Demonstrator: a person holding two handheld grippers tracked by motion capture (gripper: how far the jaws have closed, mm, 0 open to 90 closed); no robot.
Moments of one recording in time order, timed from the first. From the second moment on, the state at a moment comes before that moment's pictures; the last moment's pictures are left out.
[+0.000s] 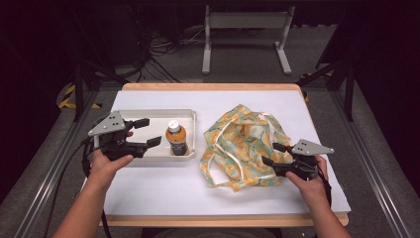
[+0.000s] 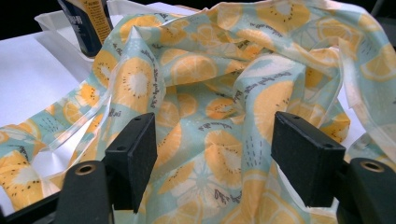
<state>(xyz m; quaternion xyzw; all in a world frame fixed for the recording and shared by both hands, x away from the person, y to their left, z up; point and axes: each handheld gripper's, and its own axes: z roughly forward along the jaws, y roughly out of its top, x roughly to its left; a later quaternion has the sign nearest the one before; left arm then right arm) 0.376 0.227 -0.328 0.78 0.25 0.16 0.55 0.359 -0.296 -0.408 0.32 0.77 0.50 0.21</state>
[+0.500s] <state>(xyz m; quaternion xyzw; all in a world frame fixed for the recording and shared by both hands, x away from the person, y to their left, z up) 0.352 0.257 -0.366 0.78 0.31 0.16 0.52 0.358 -0.301 -0.403 0.32 0.78 0.50 0.21</state>
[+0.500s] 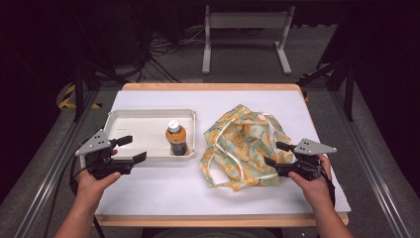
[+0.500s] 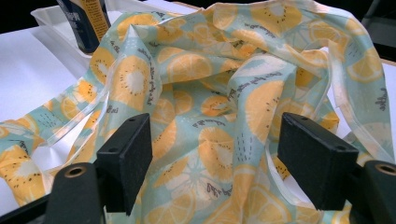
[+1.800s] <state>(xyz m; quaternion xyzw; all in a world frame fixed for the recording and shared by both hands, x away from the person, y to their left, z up) 0.354 0.270 -0.447 0.77 0.38 0.18 0.47 0.363 -0.312 -0.416 0.34 0.77 0.49 0.21</state>
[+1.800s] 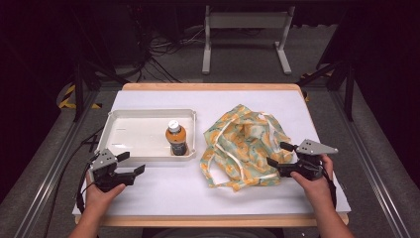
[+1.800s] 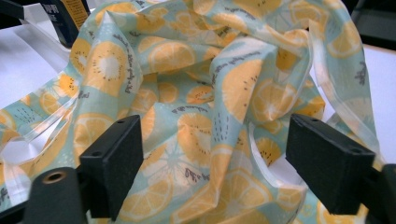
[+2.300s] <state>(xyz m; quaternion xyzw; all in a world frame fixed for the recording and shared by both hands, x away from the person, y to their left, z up) 0.354 0.271 -0.447 0.78 0.37 0.17 0.48 0.364 -0.312 -0.420 0.35 0.77 0.48 0.22</state>
